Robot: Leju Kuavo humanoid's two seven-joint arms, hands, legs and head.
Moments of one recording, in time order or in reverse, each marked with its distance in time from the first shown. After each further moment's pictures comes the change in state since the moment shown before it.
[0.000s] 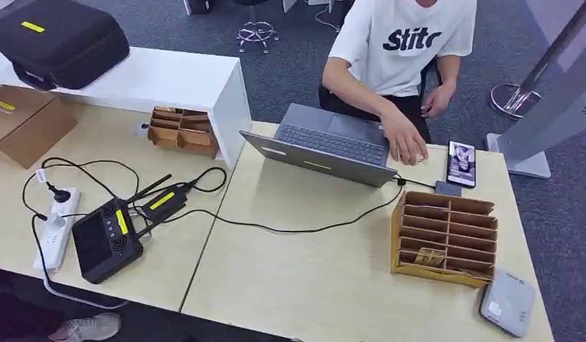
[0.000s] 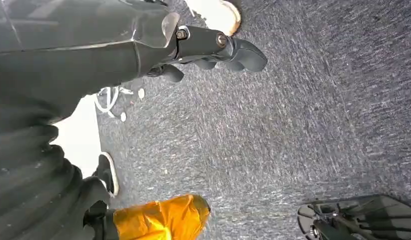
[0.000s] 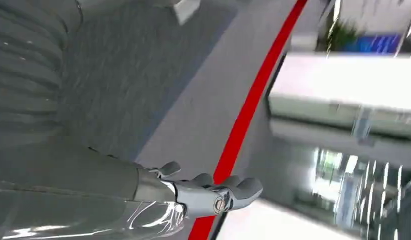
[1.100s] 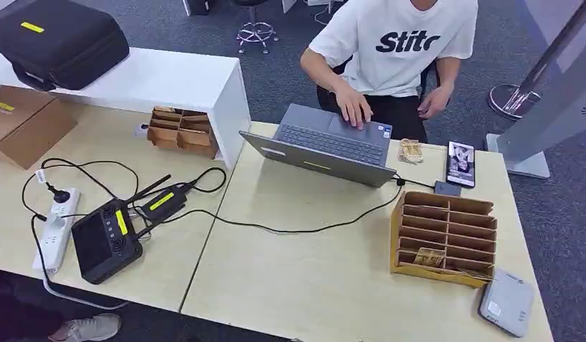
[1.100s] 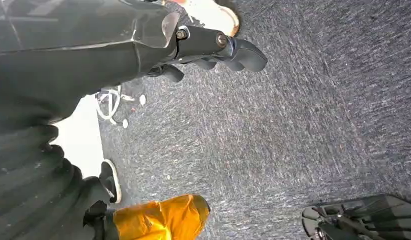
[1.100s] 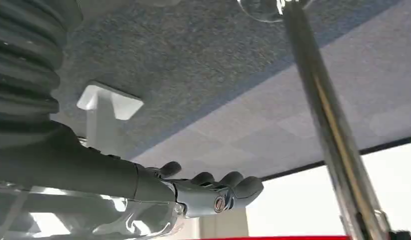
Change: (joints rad) left arm -0.004 -0.009 0.009 0.000 -0.051 -0.001 0.009; right arm 0.134 0.041 -0.559 0.646 0.940 -0.246 0.218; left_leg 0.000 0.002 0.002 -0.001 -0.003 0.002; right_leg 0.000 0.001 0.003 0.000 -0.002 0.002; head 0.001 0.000
